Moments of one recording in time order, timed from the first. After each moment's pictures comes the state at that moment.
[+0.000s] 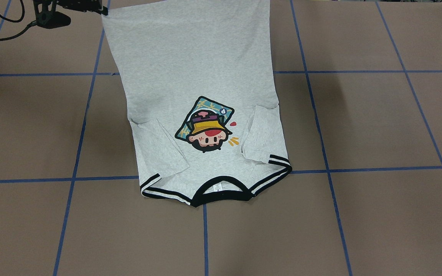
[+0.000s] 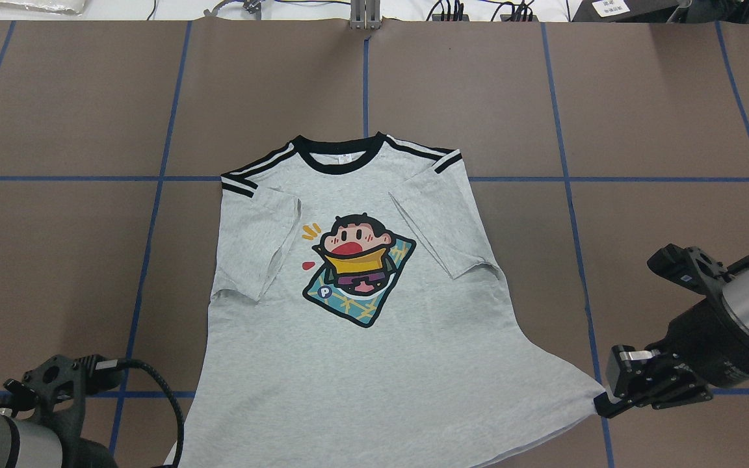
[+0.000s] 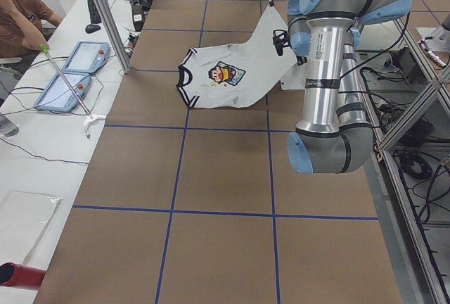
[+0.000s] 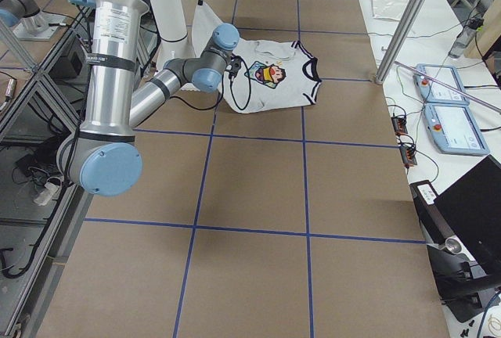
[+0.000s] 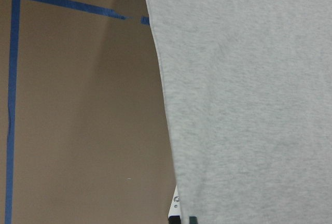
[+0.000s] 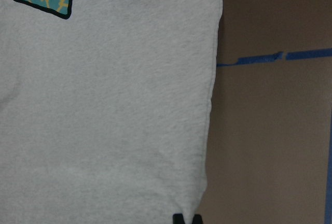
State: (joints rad) left arm -0.15 -1.68 -2.59 -1.45 -1.92 -1.71; right arm 0.67 -1.70 2.31 -1.12 2.55 1.50
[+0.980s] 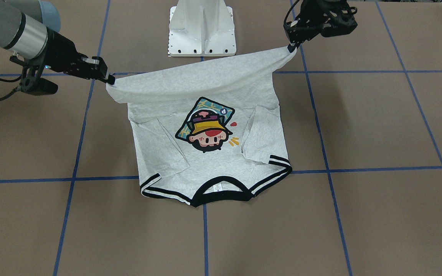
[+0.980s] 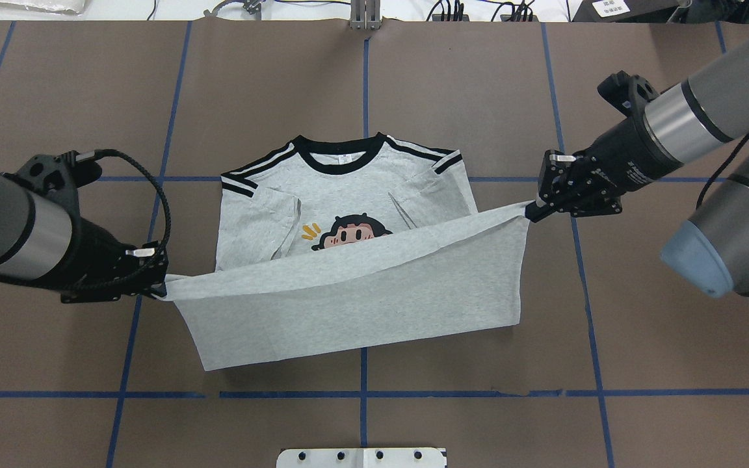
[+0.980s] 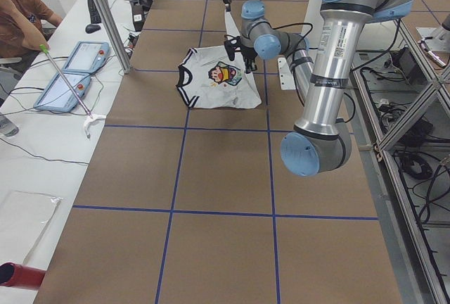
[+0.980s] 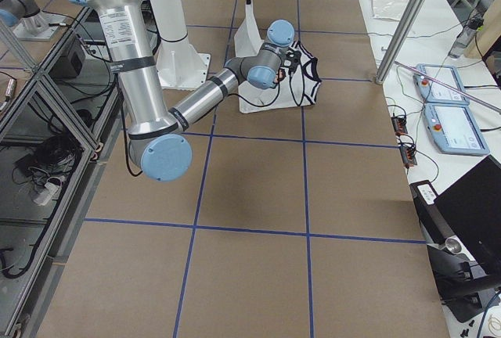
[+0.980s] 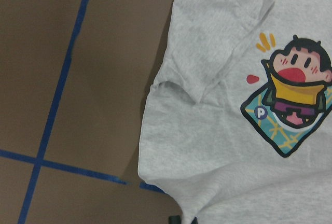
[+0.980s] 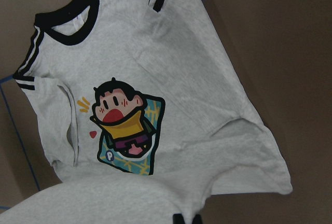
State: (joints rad) left arm -0.66 -1.82 -2.29 -1.46 -2.07 -1.50; right arm 0.93 -1.27 1.88 -1.12 2.54 1.46
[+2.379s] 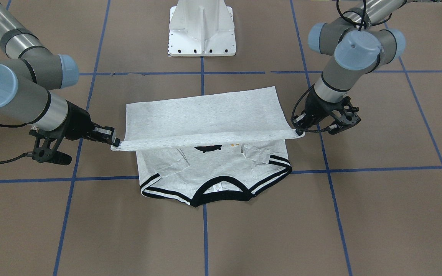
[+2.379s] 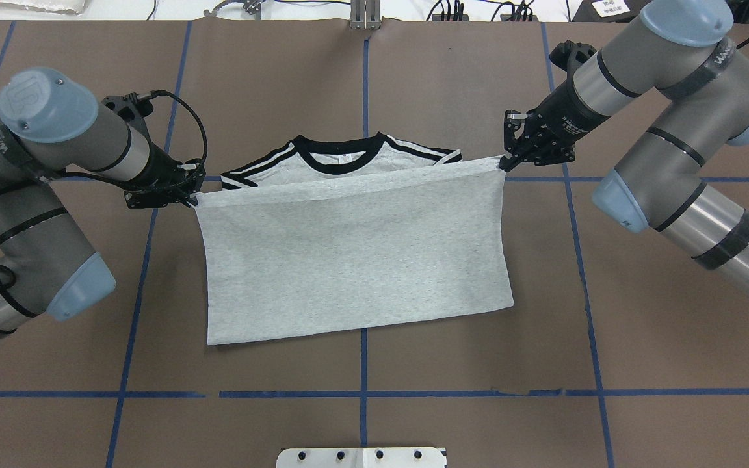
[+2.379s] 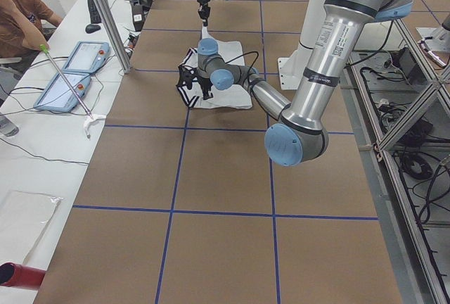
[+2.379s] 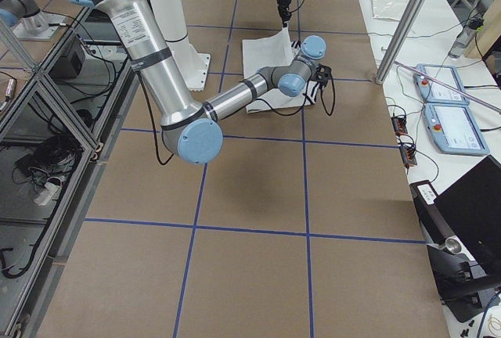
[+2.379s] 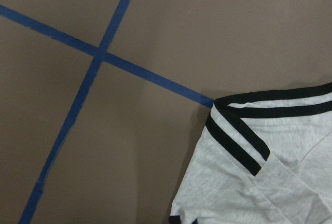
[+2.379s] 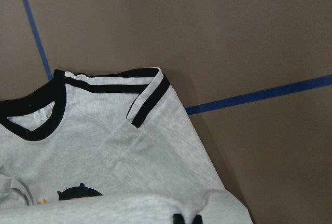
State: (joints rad) left arm -0.78 -1.95 -1.75 -1.83 -2.04 -1.46; right arm 0.93 -1.08 1.55 -1.12 2.44 1.34
